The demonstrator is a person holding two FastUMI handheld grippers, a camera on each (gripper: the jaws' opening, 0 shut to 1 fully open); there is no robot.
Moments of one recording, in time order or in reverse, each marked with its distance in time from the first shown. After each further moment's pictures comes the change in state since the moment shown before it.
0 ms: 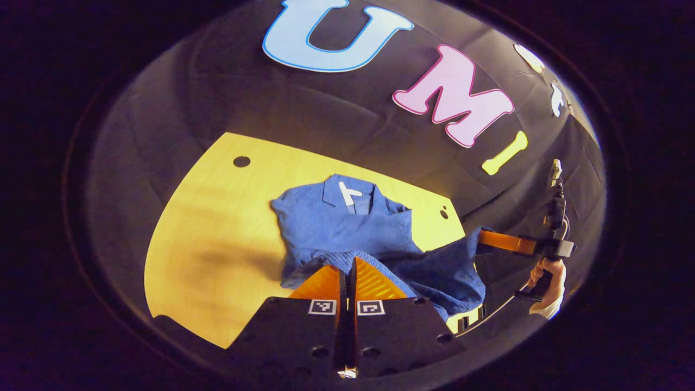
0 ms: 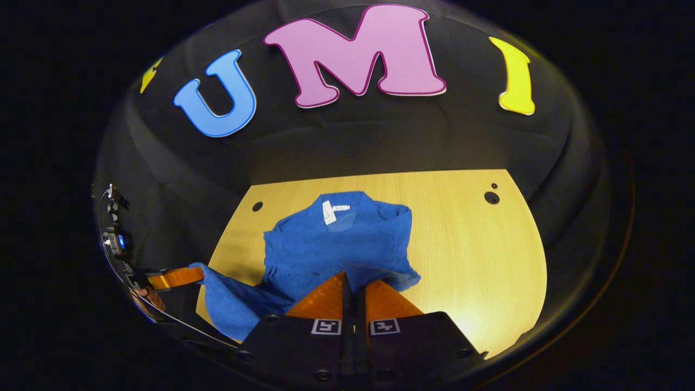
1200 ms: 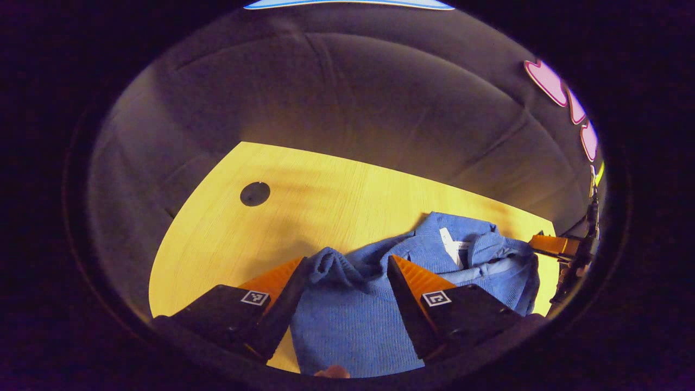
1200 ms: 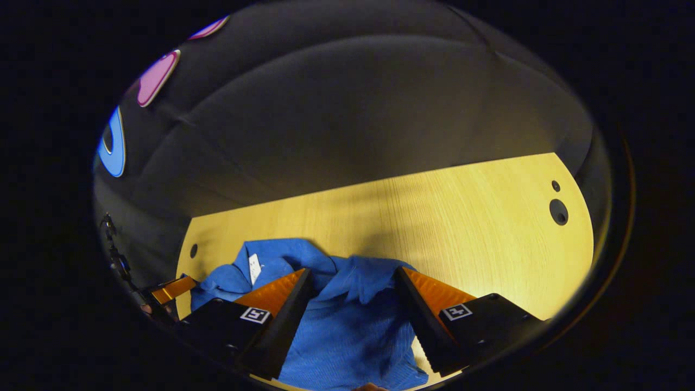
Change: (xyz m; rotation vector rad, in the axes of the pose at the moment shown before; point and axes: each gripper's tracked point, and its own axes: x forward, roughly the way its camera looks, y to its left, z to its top) left arm 0.195 0.120 0.110 -0.038 -0.007 0.360; right arm 0.280 -0.087 0.057 0.147 0.028 -0.020
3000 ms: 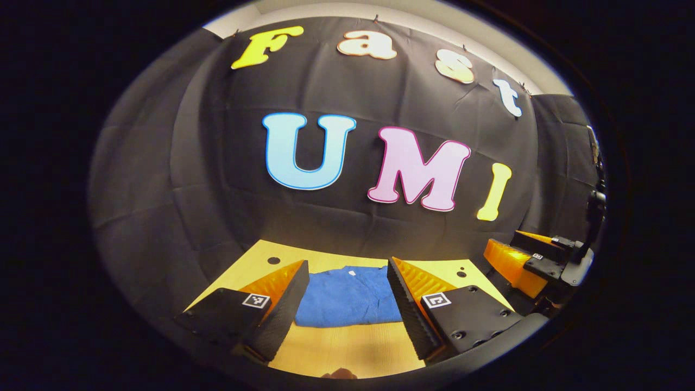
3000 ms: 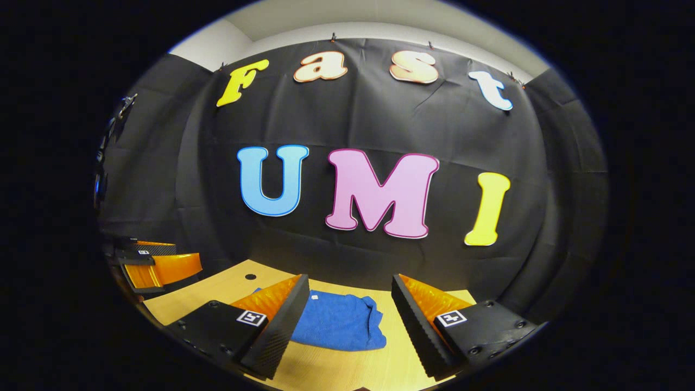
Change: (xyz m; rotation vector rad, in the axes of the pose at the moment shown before) left arm -0.415 -0.091 -0.168 0.080 -0.634 -0.097; right arm -0.481 0.125 -0.081 -0.435 -0.782 0.014
